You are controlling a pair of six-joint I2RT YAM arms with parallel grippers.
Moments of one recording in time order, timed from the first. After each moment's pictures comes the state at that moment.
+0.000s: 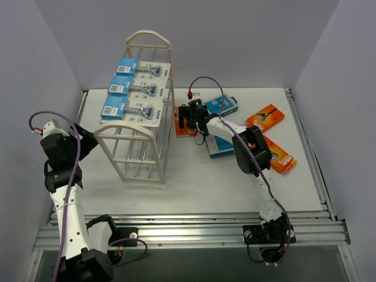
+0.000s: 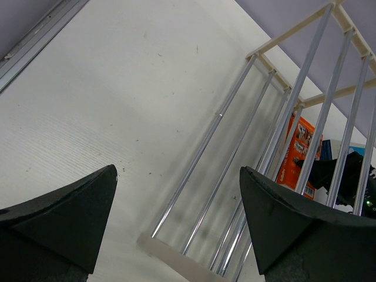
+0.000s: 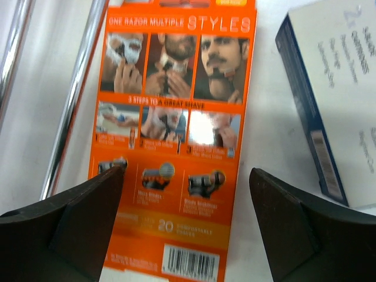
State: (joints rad) left arm 0.38 0.85 0.85 -0.42 0.15 -0.51; right arm 0.54 2.32 1.74 -0.11 0.14 0.34
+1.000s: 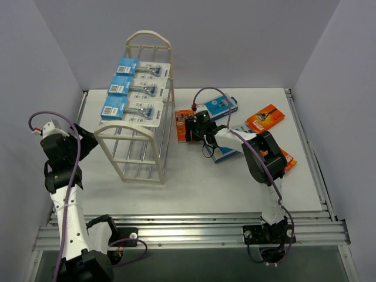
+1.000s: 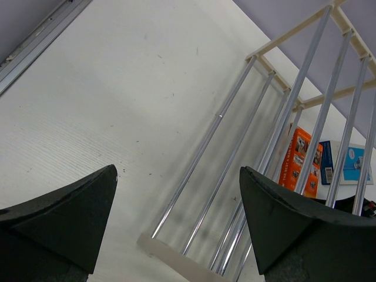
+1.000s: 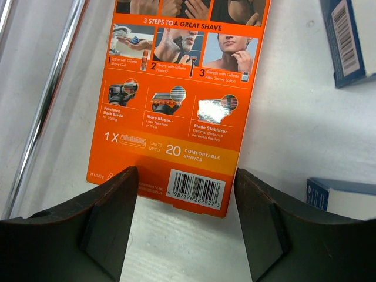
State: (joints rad) left arm 0.37 0.85 0.85 -0.42 0.14 -0.51; right arm 0.56 2.07 1.32 0.03 0.05 0.32
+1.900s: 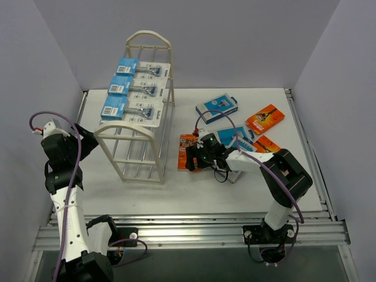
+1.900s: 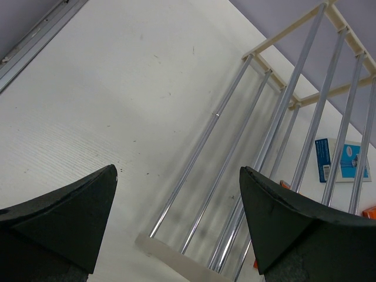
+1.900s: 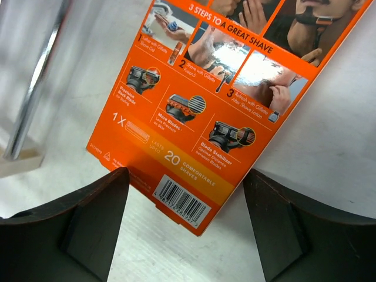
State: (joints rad) left arm 0.36 0.84 0.85 -0.42 0.14 -0.51; right arm 0.67 1.72 0.87 0.04 -0.11 0.35
